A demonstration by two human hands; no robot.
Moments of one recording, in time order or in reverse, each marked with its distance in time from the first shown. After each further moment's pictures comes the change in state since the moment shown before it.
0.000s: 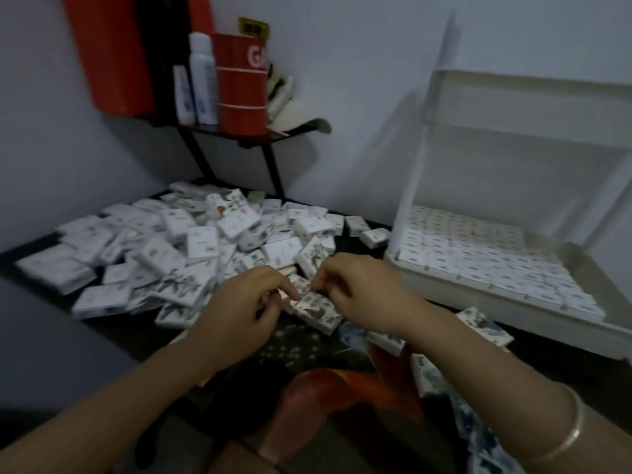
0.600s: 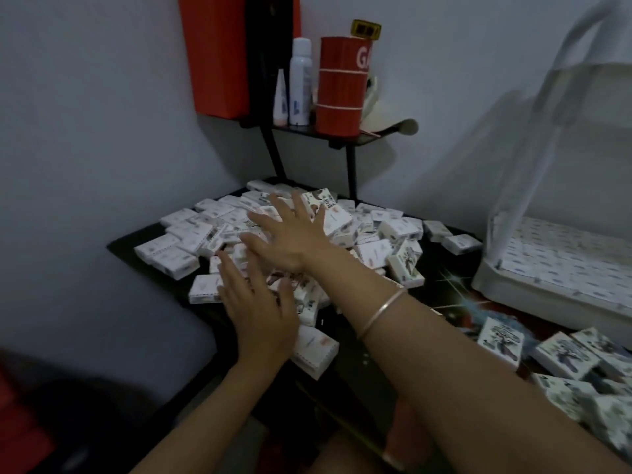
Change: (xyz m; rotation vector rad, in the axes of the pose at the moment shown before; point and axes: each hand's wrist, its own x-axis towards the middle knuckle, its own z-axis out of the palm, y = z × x) left_hand -0.052 -0.078 -0.005 0.158 0.508 -0.642; right_hand 0.185 -0.123 0.105 -0.127 -0.137 -0.027
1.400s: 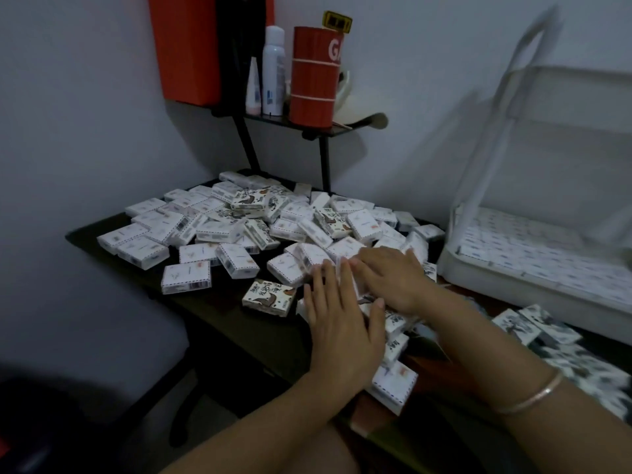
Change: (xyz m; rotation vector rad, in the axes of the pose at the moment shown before) left_hand -0.078 0.088 0.041 -0.036 -0.406 0.221; right_hand -0.146 0.120 -0.009 0.030 0.022 0.286
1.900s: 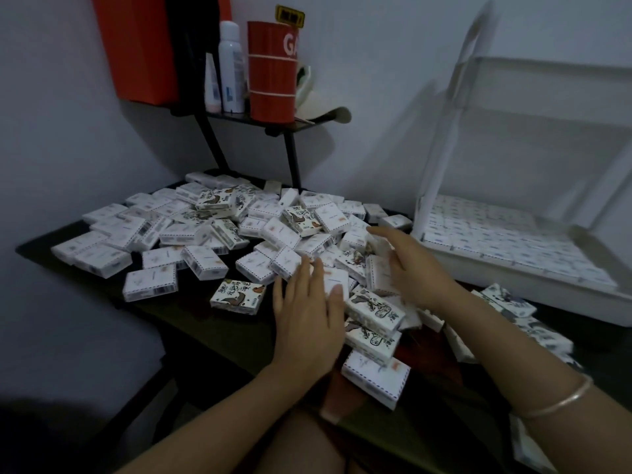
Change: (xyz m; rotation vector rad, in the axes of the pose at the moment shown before) left_hand 0.004 -0.004 -0.010 0.003 -0.035 0.087; right_hand -0.046 0.041 -0.026 0.183 0.264 0.024
